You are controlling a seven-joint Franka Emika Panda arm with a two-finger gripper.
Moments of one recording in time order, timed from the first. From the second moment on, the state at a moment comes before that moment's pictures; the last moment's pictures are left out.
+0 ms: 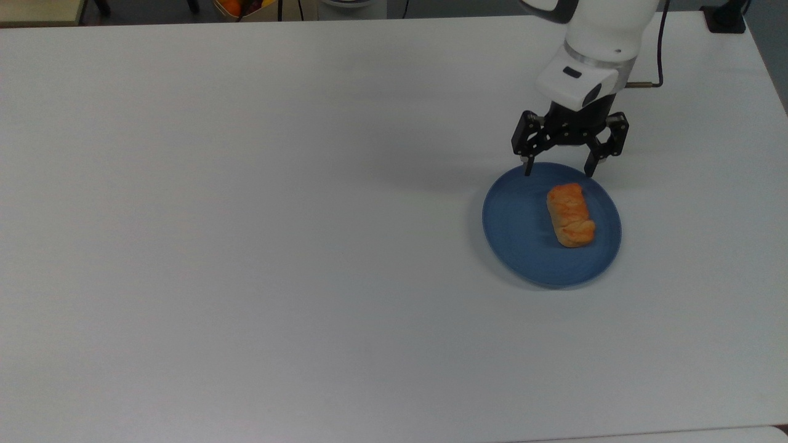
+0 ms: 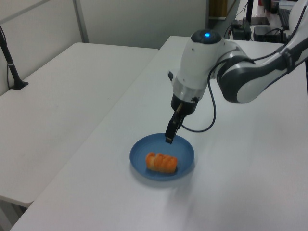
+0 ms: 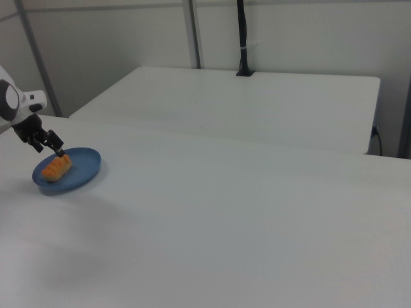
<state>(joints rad) 0.54 0.48 0.07 -1.54 -0.26 2.26 0.67</state>
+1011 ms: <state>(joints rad) 0.56 0.62 0.07 -1.54 -0.28 2.43 0.68</state>
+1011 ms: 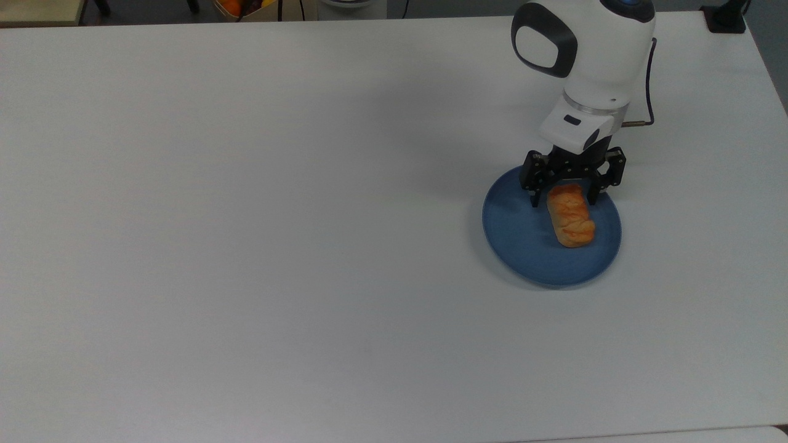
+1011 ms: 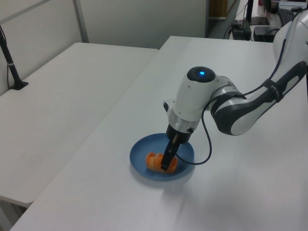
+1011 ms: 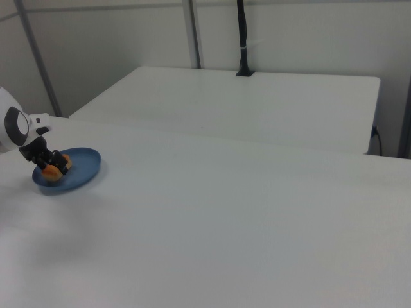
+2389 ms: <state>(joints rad) 0.57 0.61 0.07 -1.50 -0.31 2.43 0.68</state>
